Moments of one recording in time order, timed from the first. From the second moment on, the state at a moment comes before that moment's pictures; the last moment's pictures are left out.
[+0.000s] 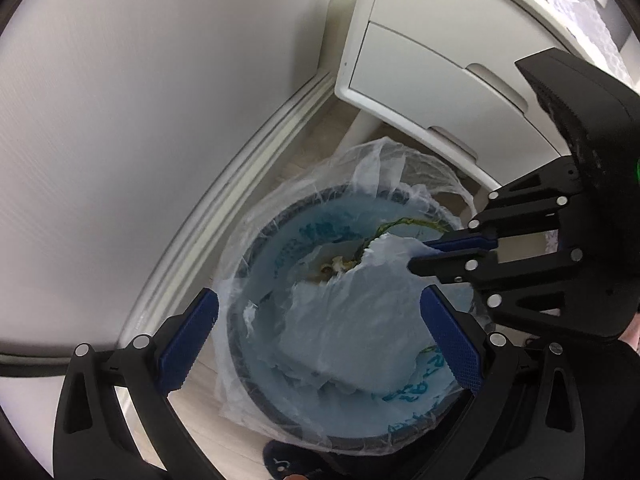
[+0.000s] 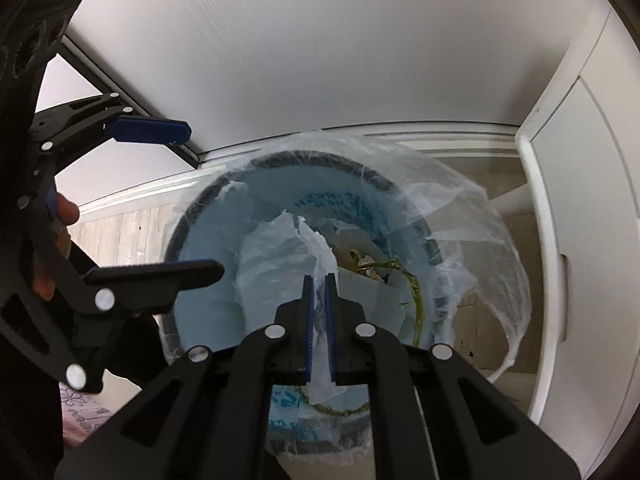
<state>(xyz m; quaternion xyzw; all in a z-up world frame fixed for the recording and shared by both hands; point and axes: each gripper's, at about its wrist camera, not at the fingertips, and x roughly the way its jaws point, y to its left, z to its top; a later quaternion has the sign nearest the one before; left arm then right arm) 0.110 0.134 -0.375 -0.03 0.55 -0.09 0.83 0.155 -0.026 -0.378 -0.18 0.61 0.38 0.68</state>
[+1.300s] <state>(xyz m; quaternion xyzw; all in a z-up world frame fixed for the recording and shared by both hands) 0.126 0.125 -0.417 -0.04 0.56 -0.11 0.82 0.142 -0.018 -0.448 -0.20 0.63 0.36 0.66</state>
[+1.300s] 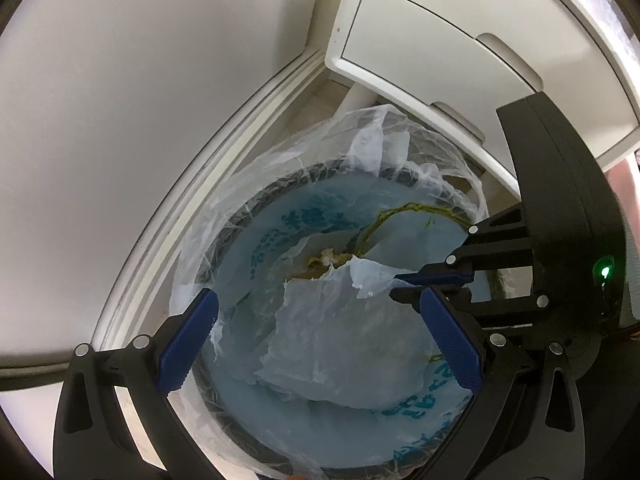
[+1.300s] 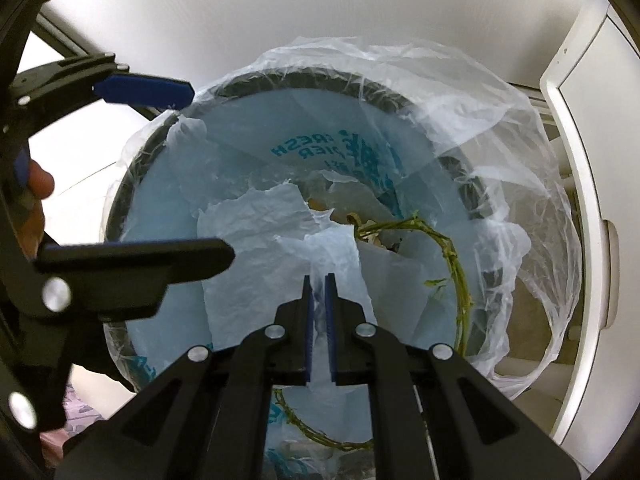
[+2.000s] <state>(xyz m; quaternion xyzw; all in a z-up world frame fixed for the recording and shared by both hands) 0.107 0.133 -0.387 -0.06 0.55 -0.09 0.83 0.127 -0.026 -0.365 -0.21 0.54 0.38 0.72</state>
